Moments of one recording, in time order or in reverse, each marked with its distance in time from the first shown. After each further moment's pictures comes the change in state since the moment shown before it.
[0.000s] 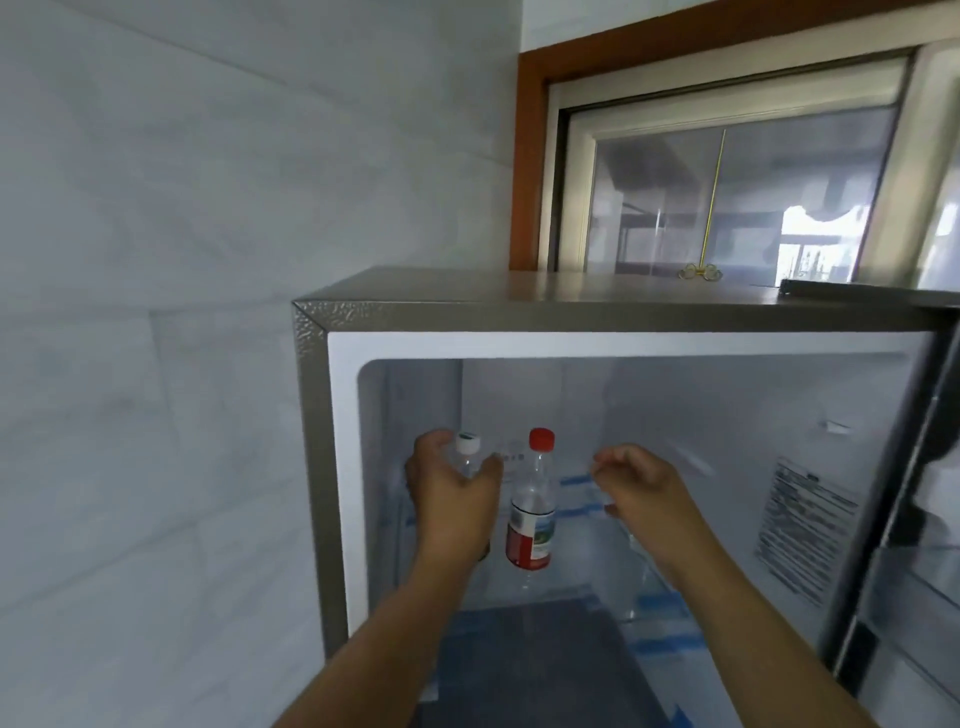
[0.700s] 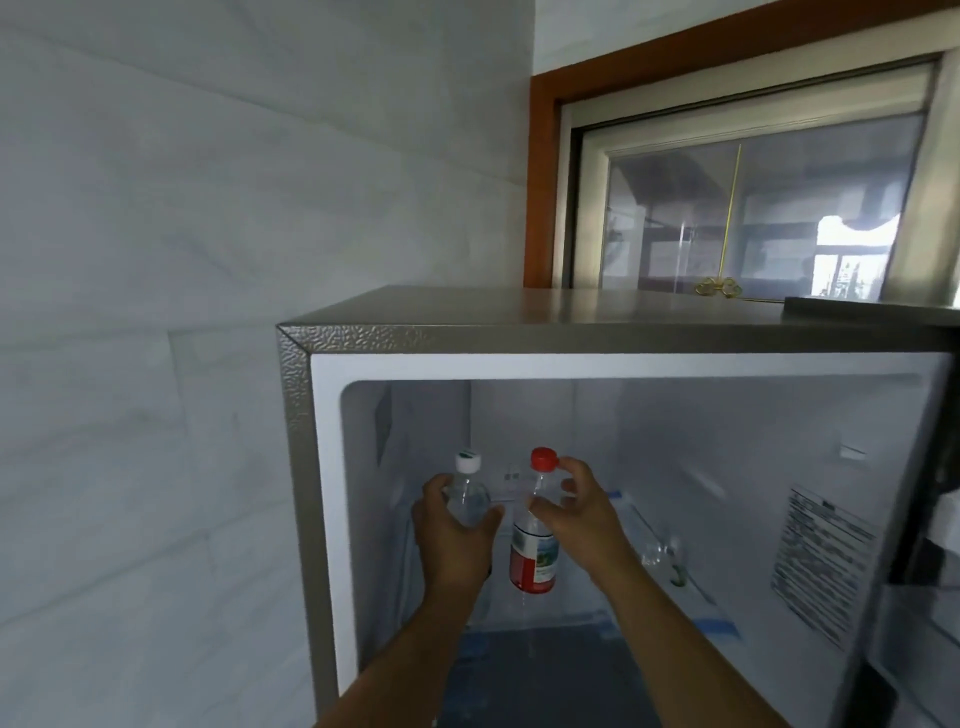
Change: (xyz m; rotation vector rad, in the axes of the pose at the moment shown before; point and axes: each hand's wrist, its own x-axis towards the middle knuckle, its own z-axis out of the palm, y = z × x) left_hand 0.036 -0.083 0.030 0.067 0.108 0.085; right_hand 0.040 0.031 0.060 -0.010 -0.139 -0.022
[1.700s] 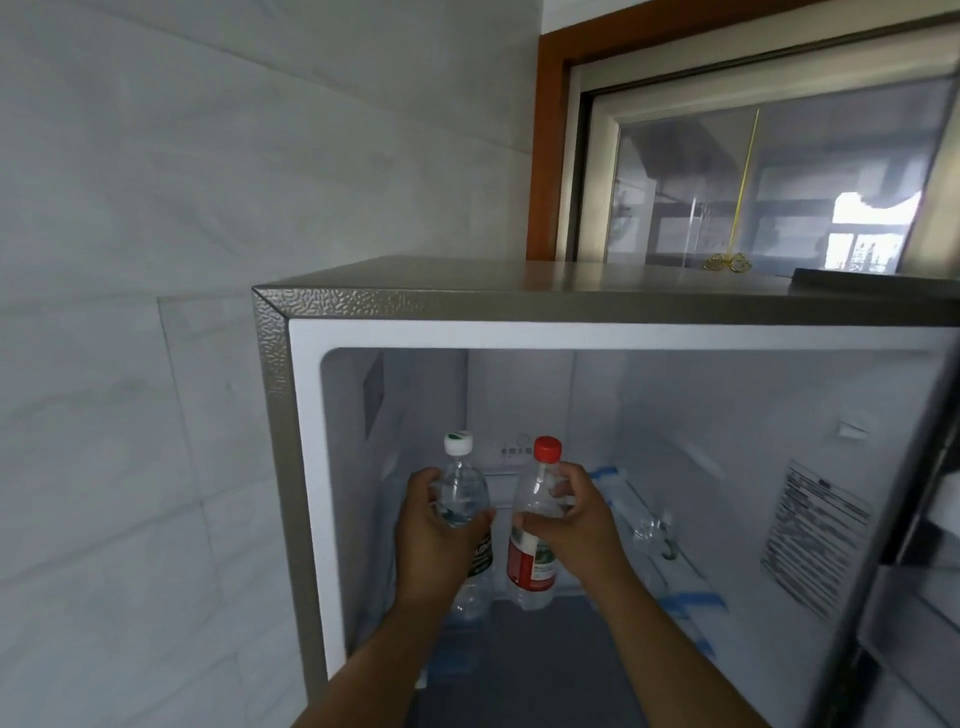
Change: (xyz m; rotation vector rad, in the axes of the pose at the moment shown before) left_hand -0.037 0.008 -0.029 -0.012 -0.104 0.000; right_hand -0.009 0.044 0.002 0.000 0.016 -0.056
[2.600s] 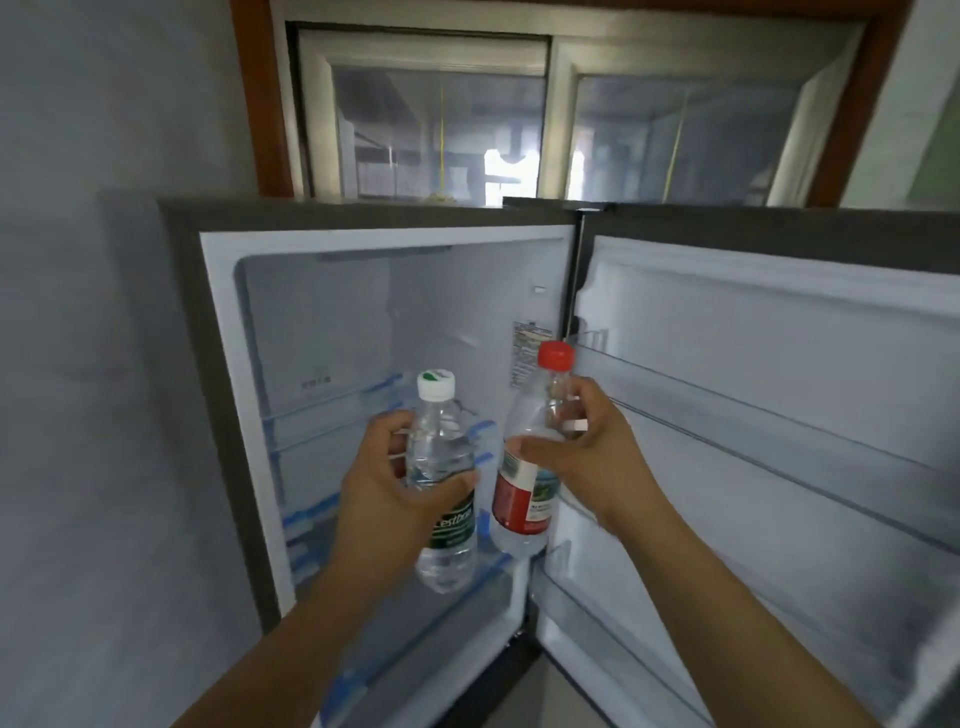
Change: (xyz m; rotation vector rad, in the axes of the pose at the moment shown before) left_hand -0.133 0.074 -0.105 -0.155 -0.724 0.134; right_hand -0.289 -0.142 -0.053 -0.056 0.567 0.136
